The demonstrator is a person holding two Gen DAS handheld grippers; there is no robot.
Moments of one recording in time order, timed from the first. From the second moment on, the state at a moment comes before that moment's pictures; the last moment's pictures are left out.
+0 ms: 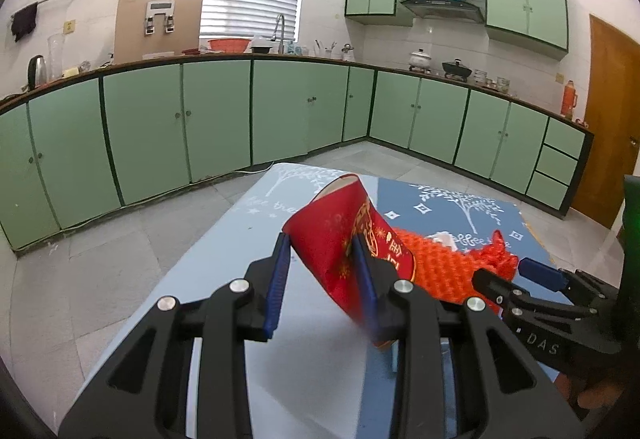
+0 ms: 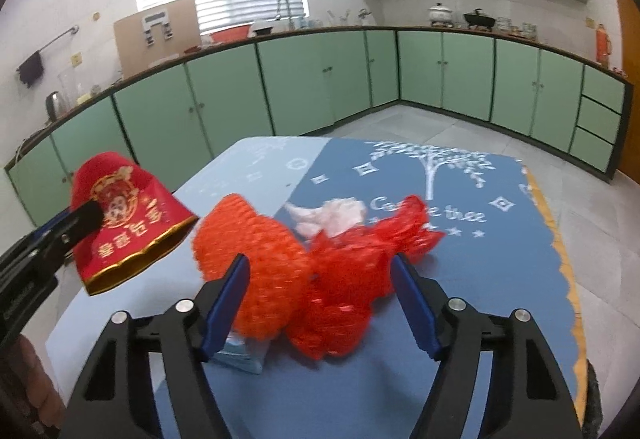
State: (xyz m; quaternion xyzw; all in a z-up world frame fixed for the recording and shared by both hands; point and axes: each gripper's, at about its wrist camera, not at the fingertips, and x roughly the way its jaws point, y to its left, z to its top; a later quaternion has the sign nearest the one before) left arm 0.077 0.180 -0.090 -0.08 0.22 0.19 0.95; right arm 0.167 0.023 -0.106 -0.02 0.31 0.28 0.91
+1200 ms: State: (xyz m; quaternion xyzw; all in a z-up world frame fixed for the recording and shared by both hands) left arm 0.073 0.094 -0.061 -0.07 0.19 0.08 0.98; right arm 0.120 -0.084 -0.029 0.02 0.25 0.24 0.94
